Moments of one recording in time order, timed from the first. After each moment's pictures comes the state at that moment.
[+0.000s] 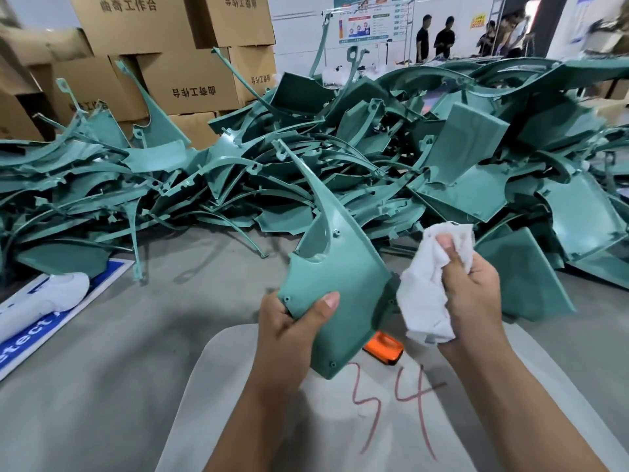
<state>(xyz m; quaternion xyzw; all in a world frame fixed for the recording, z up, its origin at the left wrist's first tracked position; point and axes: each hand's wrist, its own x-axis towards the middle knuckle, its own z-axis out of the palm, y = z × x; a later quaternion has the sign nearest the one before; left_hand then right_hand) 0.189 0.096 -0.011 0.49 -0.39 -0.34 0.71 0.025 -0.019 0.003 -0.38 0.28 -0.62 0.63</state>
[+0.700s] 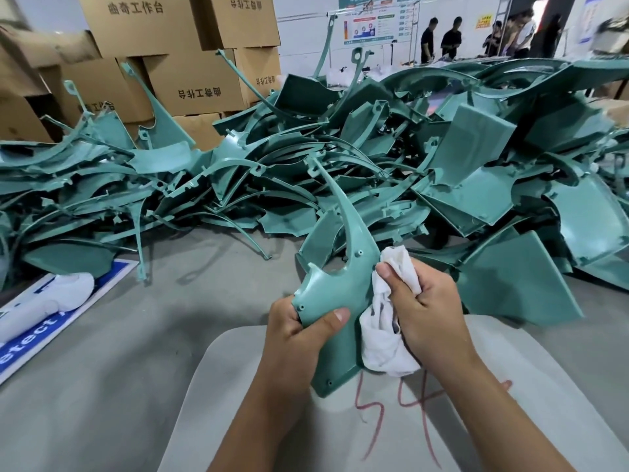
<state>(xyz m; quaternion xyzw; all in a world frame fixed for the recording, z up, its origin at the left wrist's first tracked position) 0.192 0.091 -0.022 0.50 -0.41 -0.36 0.68 0.045 -0.008 -0.013 -0.68 0.29 -0.53 0.41</state>
